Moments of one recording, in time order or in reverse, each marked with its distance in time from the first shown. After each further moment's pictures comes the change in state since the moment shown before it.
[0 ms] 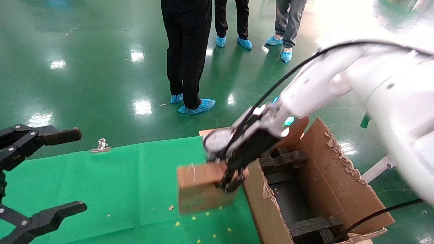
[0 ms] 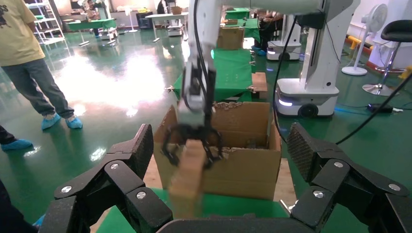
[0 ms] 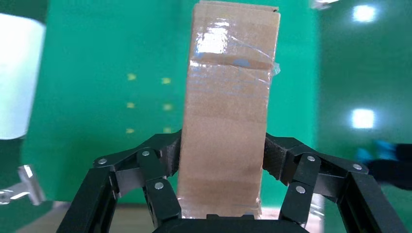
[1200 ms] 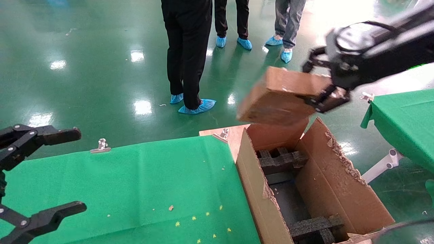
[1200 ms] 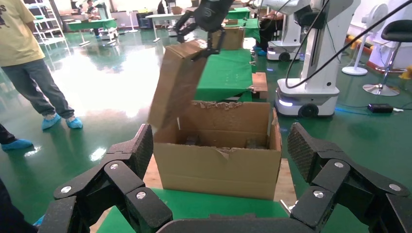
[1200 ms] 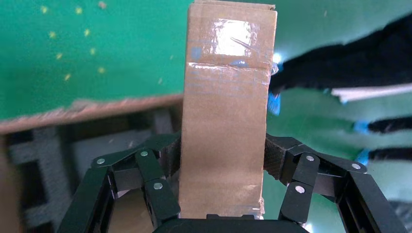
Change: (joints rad) left arm 0.000 0.000 0.000 0.000 0.000 0.000 0.000; right arm 0.481 0.459 -0.384 0.132 0.257 -0.016 0.006
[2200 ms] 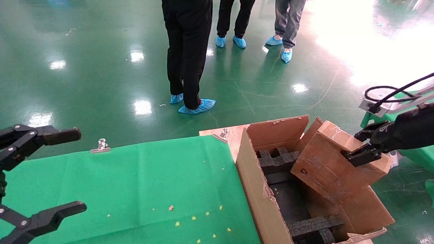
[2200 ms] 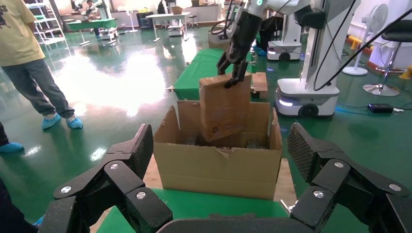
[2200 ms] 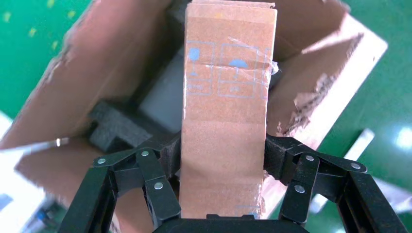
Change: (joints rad) left arm 0.000 0.000 0.000 0.000 0.000 0.000 0.000; right arm -0.072 0.170 -0.417 0.026 0.132 0.192 0.553
